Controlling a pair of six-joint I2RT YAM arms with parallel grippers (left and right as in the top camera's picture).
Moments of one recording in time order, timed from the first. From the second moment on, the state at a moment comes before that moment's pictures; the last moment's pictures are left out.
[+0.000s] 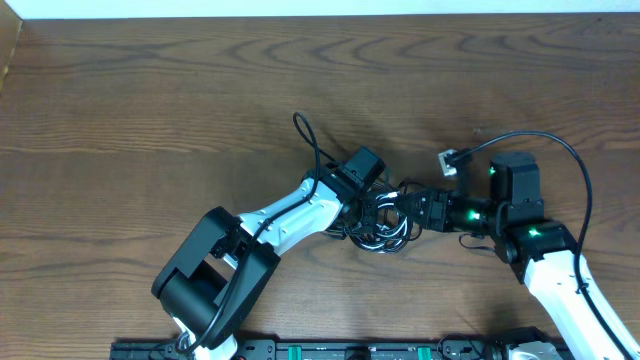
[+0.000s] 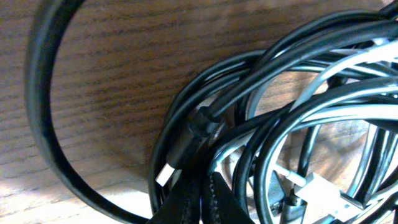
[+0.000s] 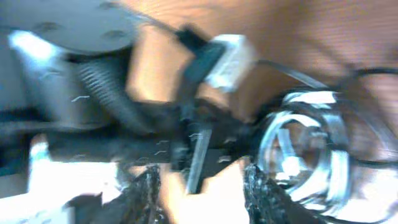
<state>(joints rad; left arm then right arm) -0.72 1.86 1.08 -0.58 0.20 -0.57 0.18 1.14 0.61 -0.32 -0.79 0.50</state>
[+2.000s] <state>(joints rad) -0.72 1.86 1.08 -0.56 0.19 -0.57 0.11 1.78 0.62 0.35 -1.01 0.57</state>
